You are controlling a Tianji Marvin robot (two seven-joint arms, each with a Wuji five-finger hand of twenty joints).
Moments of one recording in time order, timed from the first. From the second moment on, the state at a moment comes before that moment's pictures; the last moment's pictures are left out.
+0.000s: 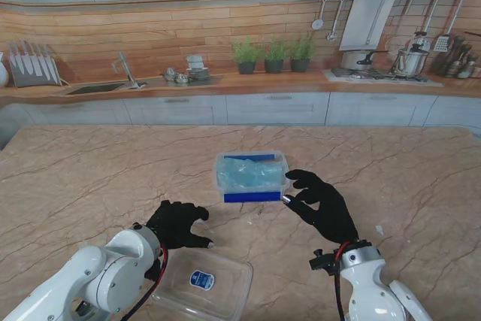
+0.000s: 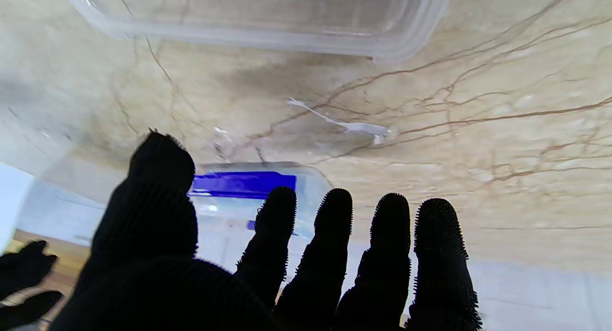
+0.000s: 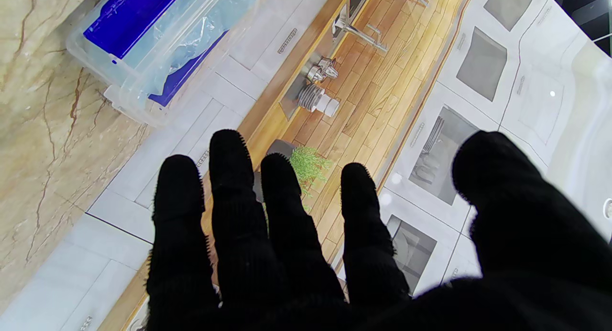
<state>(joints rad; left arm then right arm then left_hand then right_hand) 1.69 -1.03 -1.14 -1.95 0.95 0.18 -0.40 -1.92 -1.17 1.34 -1.86 -0.37 -0.22 -0.27 0.87 -0.27 0.07 -0.04 0.42 0.24 0.46 0.38 0.47 0.33 0.42 0.49 0.31 0.41 0.48 0.47 0.03 0.38 0.99 0.54 0.47 -0.40 0.51 -0.02 0.47 0.00 0.48 0.52 0.65 0.27 0.51 0.31 0.70 0.27 0.48 0.51 0.34 0.33 0.86 0.61</state>
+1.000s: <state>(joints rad) 1.61 -1.01 -0.94 -1.76 1.15 -0.03 -0.16 -1.94 -1.18 1.37 -1.86 -0.36 -0.23 -0.30 0.68 -0.53 0.82 -0.04 0.45 0.25 0.71 0.51 0.68 0.28 0.56 0.51 0.59 0.37 0.65 0.51 0.31 0.36 1.14 0.58 0.47 -0.40 0.51 -0.02 0.47 0.00 0.48 0.52 0.65 0.27 0.51 0.31 0.70 0.27 0.48 0.51 0.34 0.33 0.86 0.61</state>
